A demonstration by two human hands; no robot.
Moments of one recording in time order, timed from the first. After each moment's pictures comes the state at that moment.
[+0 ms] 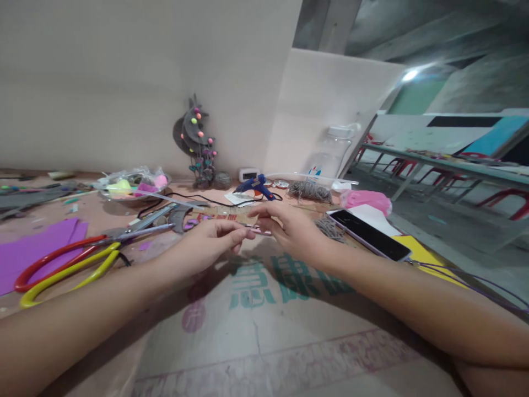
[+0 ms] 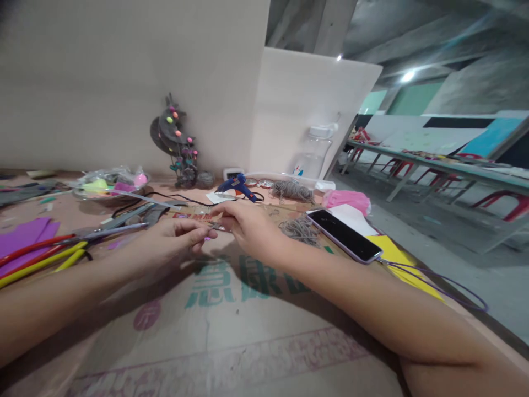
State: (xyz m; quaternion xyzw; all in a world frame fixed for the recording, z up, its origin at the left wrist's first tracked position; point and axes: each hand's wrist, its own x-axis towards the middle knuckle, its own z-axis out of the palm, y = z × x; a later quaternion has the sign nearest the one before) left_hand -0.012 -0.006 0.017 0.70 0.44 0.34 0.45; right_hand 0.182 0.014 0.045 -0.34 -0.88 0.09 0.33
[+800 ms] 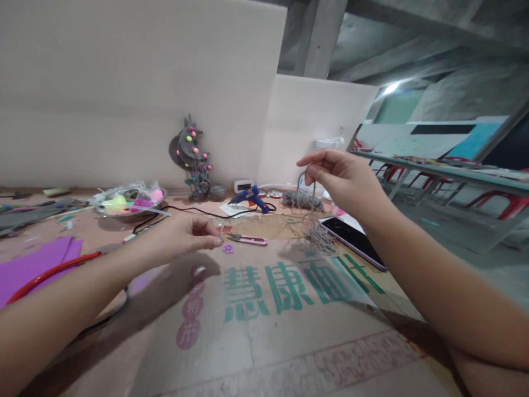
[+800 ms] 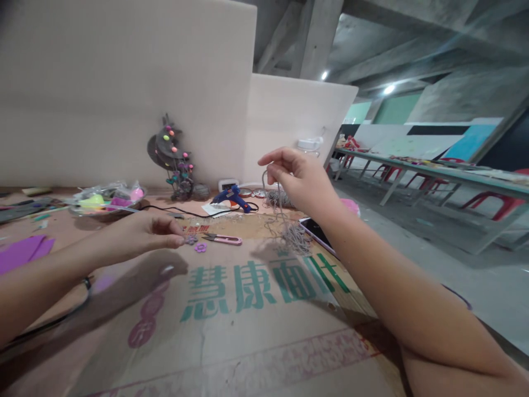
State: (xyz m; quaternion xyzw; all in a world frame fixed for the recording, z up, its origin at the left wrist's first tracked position) left_hand -0.047 0.012 0.059 0.79 0.48 0.23 0.31; right_hand 0.250 0.035 0.125 -0.38 -0.78 0.07 0.49
